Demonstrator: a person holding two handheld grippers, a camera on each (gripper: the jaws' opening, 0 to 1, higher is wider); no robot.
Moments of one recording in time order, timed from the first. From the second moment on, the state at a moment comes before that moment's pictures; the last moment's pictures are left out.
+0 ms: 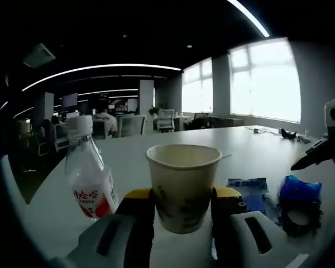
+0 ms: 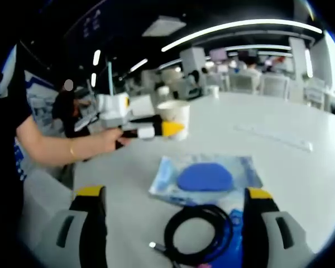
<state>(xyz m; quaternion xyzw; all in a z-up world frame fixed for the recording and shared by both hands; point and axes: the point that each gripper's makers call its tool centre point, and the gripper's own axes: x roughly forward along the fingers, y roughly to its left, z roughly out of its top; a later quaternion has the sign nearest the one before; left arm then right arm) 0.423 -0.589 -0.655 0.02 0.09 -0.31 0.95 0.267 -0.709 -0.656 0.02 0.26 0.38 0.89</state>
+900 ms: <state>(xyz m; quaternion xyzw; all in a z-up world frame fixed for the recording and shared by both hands) 0.459 -0.582 -0.693 0.02 0.11 -0.27 0.95 0.280 -0.721 -0.672 0.02 0.27 0.35 0.90</state>
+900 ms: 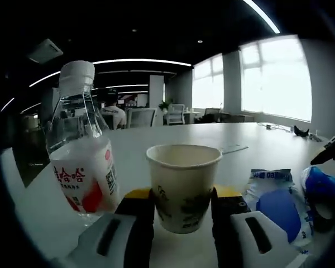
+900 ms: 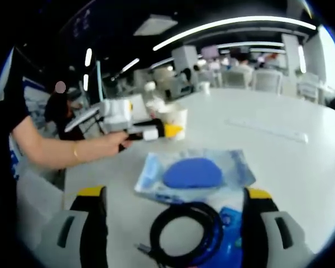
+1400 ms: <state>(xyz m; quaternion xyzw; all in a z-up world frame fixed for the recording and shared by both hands) 0.460 -0.580 -0.712 0.01 0.14 -0.27 0.95 0.281 -0.728 -0.674 0.02 0.28 0.34 0.90</state>
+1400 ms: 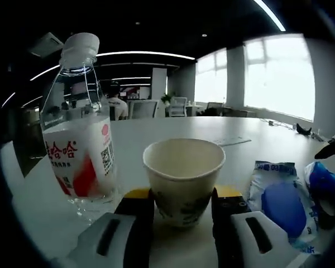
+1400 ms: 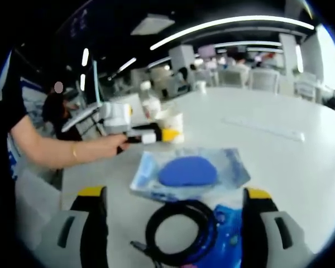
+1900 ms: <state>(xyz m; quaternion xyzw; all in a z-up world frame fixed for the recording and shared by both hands) 0.450 -0.582 -0.719 -0.03 0.17 -0.27 0.95 0.284 -0.732 -0.675 0.02 0.28 0.34 0.90</state>
